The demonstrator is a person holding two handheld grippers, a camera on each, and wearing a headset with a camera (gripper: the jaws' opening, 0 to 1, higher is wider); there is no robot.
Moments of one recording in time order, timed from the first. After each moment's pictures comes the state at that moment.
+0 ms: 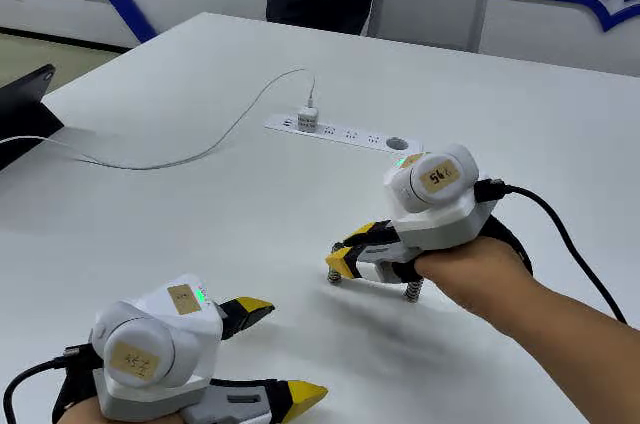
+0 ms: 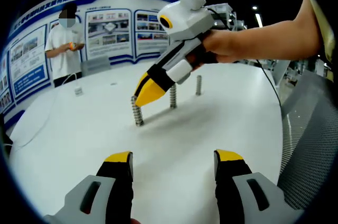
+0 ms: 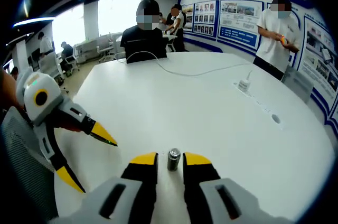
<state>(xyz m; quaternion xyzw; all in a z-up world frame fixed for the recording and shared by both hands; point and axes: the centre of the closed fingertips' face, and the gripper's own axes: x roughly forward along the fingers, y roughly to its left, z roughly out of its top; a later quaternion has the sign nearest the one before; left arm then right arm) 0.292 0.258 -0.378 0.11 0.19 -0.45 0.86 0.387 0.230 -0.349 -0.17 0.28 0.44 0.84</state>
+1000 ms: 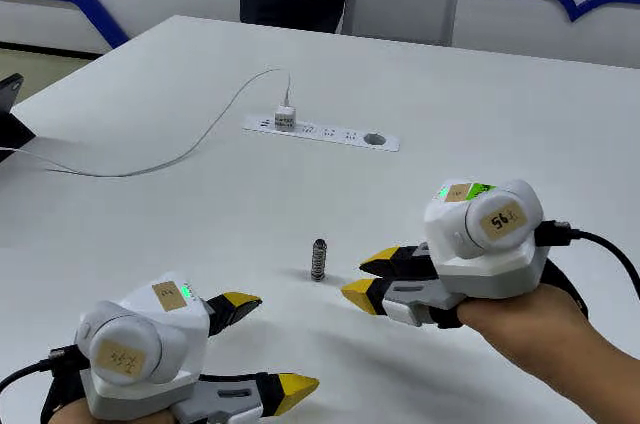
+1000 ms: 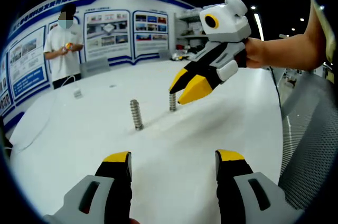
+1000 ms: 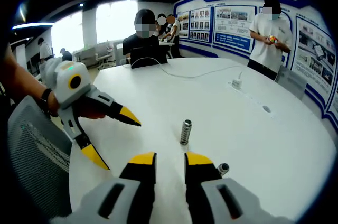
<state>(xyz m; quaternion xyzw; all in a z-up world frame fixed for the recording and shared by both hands) 0.294 0.253 -0.374 0.11 0.19 -0.46 0.86 0.330 0.192 -0.339 -0.15 0.25 0.43 0.85</state>
